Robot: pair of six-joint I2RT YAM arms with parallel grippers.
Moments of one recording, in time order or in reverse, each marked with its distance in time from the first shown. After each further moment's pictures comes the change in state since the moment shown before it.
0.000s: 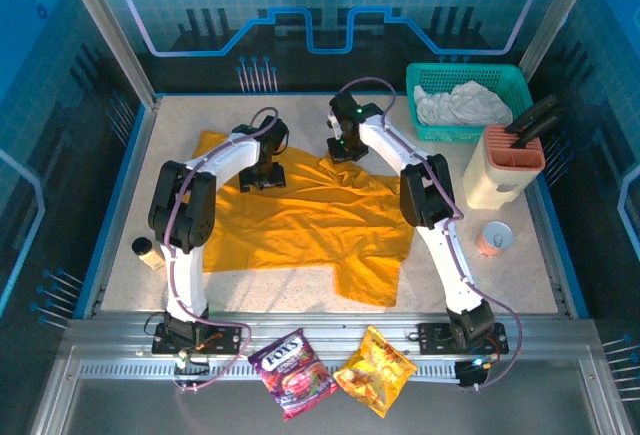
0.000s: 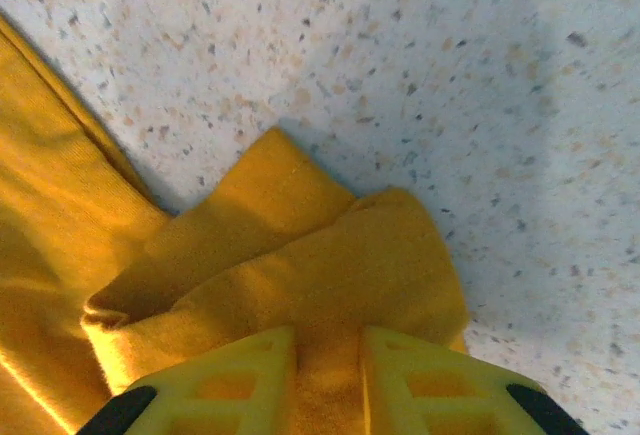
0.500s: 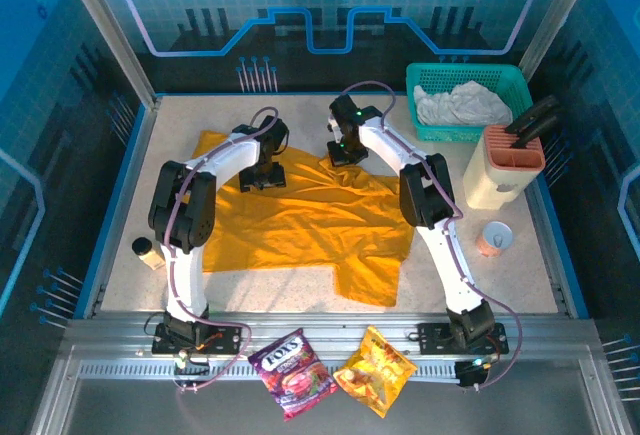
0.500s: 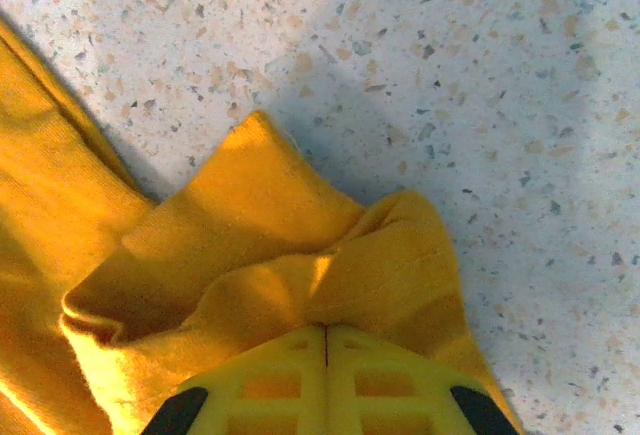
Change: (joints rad) left arm 0.000 0.000 0.000 0.002 0.000 0.000; right arm 0.000 0.000 -0.024 0.007 -0.017 0.015
